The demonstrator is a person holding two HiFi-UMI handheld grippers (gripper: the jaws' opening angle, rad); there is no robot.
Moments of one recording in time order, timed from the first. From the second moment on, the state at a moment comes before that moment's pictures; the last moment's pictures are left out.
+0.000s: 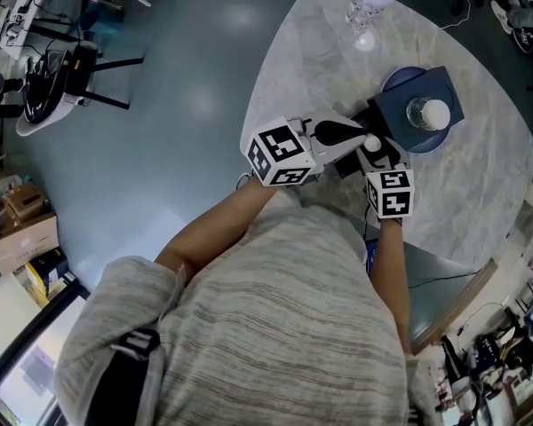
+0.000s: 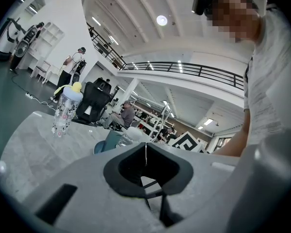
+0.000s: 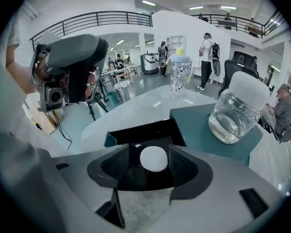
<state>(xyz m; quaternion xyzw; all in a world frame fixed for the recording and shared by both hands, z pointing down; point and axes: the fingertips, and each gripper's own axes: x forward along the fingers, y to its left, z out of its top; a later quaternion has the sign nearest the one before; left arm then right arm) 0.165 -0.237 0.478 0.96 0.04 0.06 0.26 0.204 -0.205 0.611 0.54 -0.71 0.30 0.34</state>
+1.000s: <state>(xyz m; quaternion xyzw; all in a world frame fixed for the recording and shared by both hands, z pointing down) 0.165 -0.246 0.475 0.97 0.08 0.09 0.23 0.212 -0.213 0.643 0.56 -0.66 0.30 0.41</state>
